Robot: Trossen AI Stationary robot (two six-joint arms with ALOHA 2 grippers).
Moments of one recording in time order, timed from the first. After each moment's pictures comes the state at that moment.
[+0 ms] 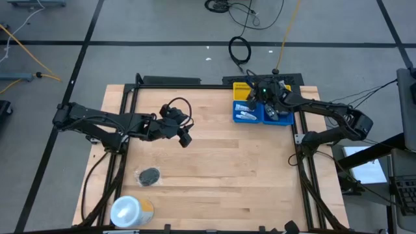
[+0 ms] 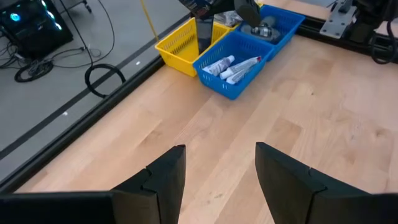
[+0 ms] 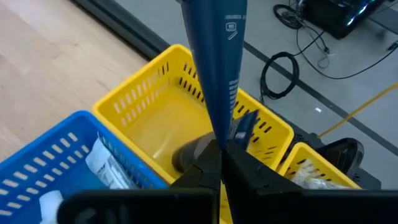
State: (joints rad) left arm -0.11 1.29 1.09 -0.49 -0.59 -0.43; right arm -0.68 1.32 0.73 -0.12 0.31 0.02
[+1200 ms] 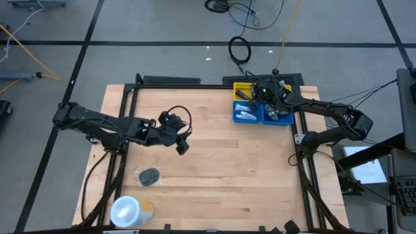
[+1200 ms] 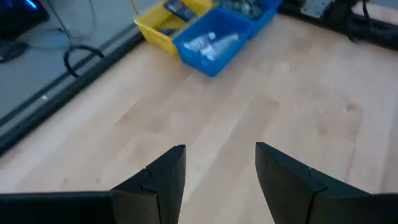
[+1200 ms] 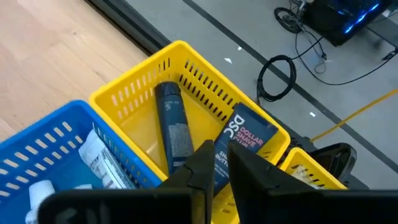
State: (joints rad) left arm -0.19 1.29 1.09 -0.57 -0.57 -0.54; right arm -0.69 1.32 0.73 -0.14 0.31 -0.05
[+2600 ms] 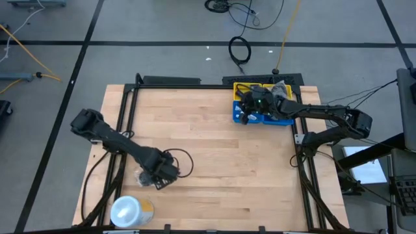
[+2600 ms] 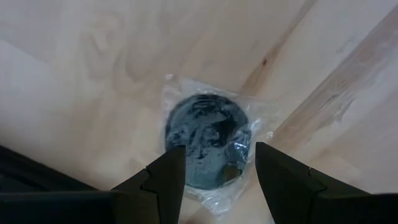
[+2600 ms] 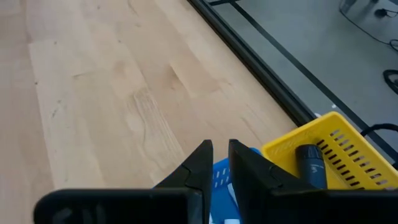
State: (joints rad) left arm -0.45 1.60 1.09 -1.20 0.13 -1.01; right arm -0.47 1.32 0.73 0.01 0.08 -0.05
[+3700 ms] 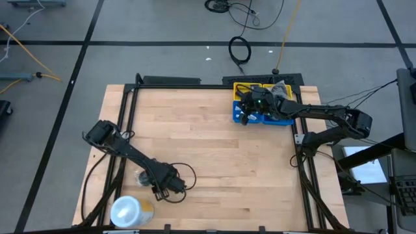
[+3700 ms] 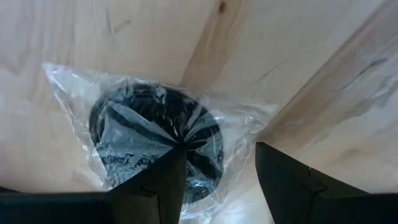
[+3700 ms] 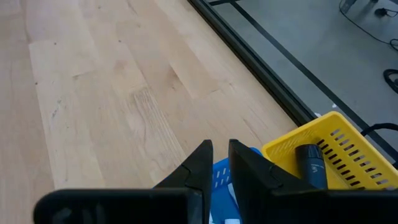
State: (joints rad) left arm -0.52 1.86 1.09 -1.10 0.29 -0.94; right arm -0.47 1.32 0.73 0.01 0.08 -0.05
